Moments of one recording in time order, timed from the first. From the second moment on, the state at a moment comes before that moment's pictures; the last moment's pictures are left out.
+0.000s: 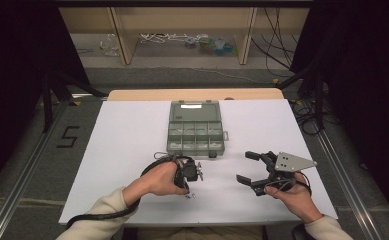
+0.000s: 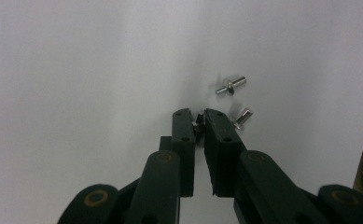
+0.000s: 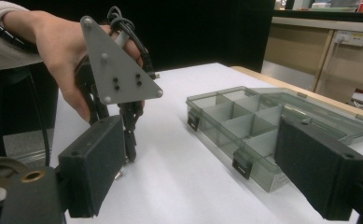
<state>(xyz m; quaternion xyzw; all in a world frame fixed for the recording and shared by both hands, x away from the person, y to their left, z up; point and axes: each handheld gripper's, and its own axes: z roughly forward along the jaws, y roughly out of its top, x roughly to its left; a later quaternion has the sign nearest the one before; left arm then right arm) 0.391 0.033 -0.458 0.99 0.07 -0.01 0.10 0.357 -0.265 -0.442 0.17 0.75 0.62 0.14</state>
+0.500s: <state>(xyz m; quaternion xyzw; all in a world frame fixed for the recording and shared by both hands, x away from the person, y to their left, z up) 0.395 0.046 -0.445 0.99 0.08 -0.01 0.15 0.357 -0.266 -0.442 0.18 0.75 0.62 0.14</state>
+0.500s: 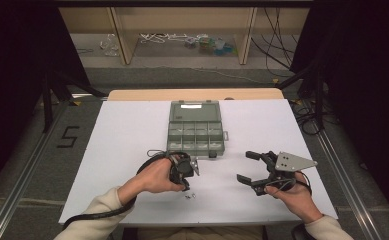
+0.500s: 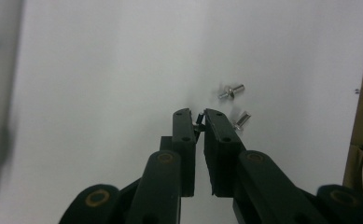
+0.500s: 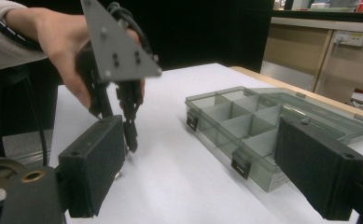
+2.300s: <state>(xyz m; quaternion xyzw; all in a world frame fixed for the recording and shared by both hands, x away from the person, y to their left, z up) 0.414 0.063 -0.432 0.87 0.21 0.15 0.42 0.357 -0.267 -0.441 0.17 0.75 0.62 0.14</state>
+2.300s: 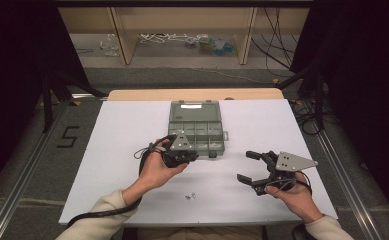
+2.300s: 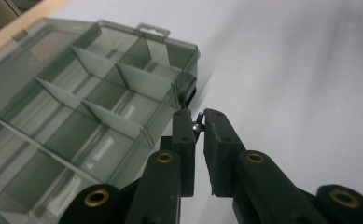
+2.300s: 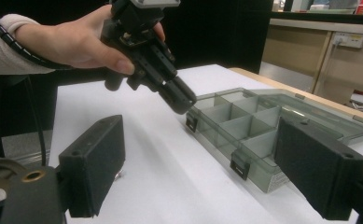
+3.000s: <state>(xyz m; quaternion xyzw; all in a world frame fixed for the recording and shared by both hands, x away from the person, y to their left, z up) 0.427 0.040 -0.432 0.82 0.24 0.16 0.50 0.357 -0.265 -0.442 0.17 0.74 0.63 0.15</state>
